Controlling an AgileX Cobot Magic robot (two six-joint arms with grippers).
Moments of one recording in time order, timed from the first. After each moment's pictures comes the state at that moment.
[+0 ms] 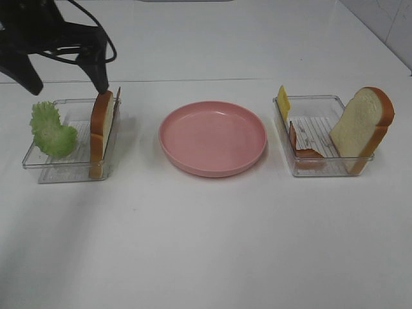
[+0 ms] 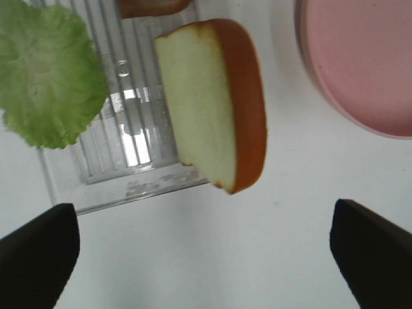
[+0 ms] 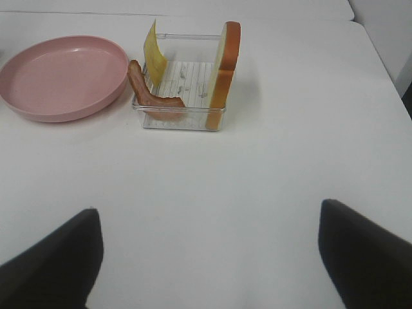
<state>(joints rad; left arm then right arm) -0.25 1.95 -1.73 -0.12 1.21 -0.11 0.11 0.00 -0.50 0.01 1.05 -0.02</state>
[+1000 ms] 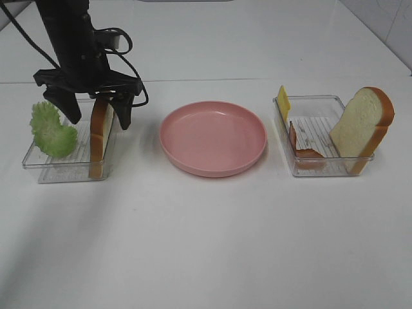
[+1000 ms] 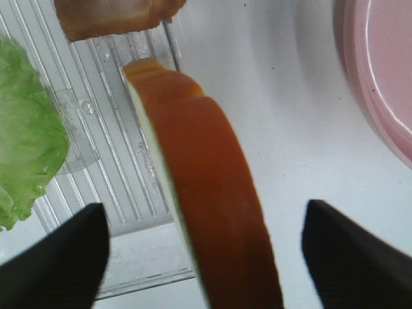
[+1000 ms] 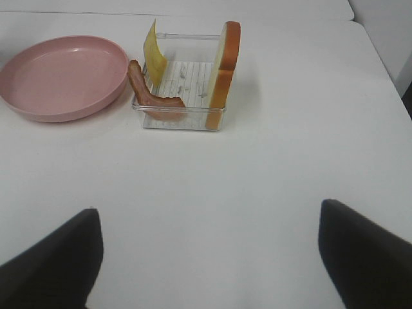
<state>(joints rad) -0.31 2.23 -1.88 -0.04 1.22 -0.14 0.11 0.00 -0.50 0.01 1.05 -0.02</state>
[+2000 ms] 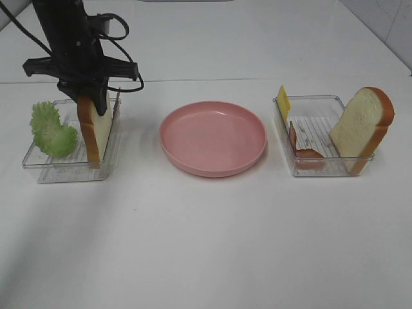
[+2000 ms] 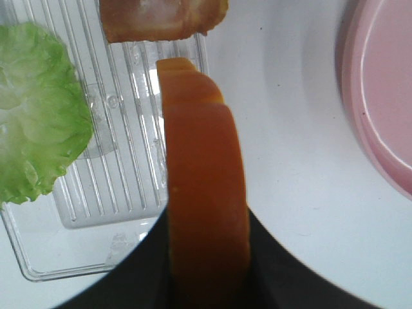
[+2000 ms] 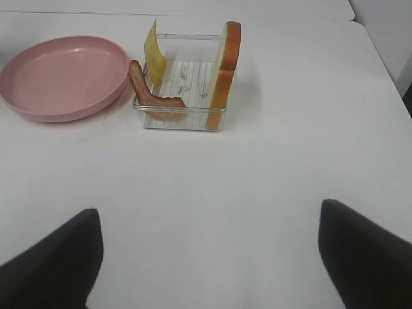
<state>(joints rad) -0.31 2.17 -1.88 -0.02 1.22 -0.25 0.11 0.00 -0.50 0.01 1.05 -0.02</state>
